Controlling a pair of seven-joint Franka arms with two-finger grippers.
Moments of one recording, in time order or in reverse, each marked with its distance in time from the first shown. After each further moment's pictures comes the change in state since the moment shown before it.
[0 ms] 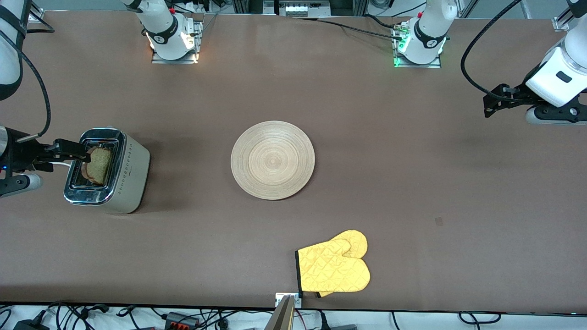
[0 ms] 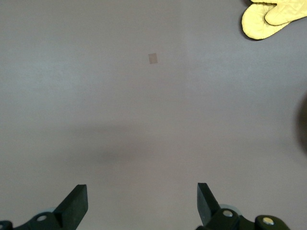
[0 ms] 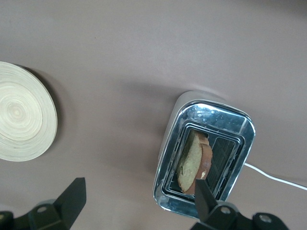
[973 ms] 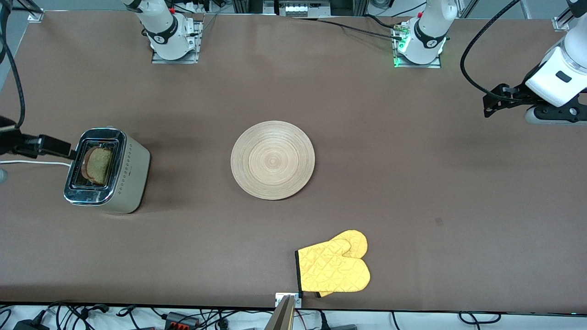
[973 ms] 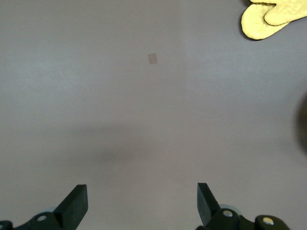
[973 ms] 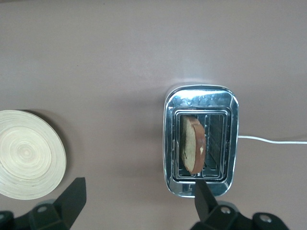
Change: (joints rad) left arm -0.001 0.000 -0.001 0.001 0.000 0.000 0.000; right arm -0.010 -0.161 0.001 -0.168 -0.011 0.080 0.289
